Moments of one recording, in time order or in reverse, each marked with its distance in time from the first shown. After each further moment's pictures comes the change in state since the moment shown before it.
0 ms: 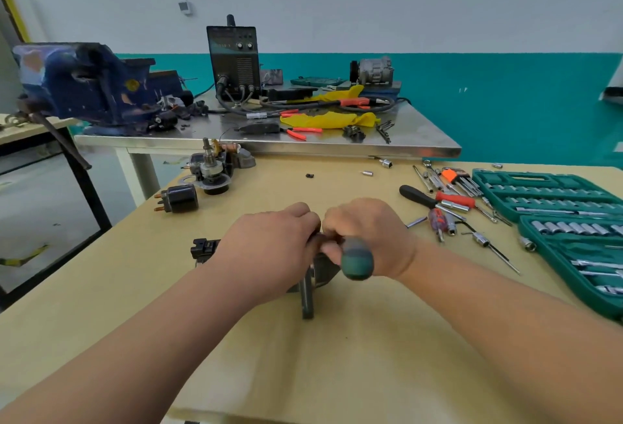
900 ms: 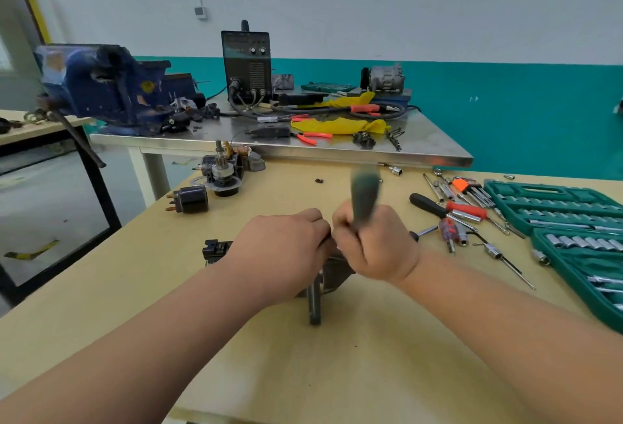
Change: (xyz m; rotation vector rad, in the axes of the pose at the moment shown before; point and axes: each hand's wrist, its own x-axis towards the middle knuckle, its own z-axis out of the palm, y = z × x) left_hand 0.002 -0.005 0.002 0.045 -0.006 0.038; right_hand 0.014 -0.005 0.002 0.185 -0.075 0.235
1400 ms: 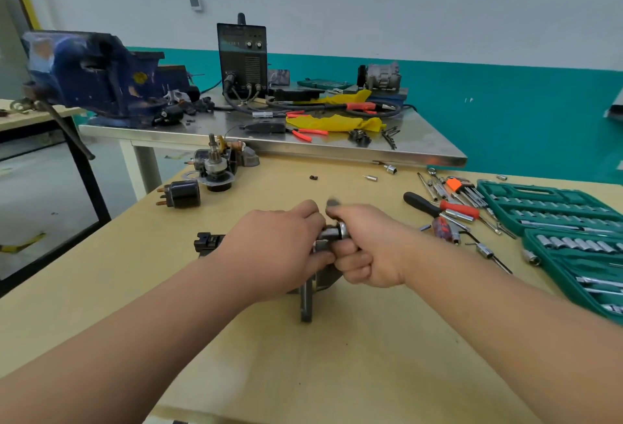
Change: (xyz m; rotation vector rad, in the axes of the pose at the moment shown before) left_hand 0.000 0.001 0.000 0.034 -0.005 -0.006; right_hand 0.008 -0.007 0.009 0.800 -0.133 1.051
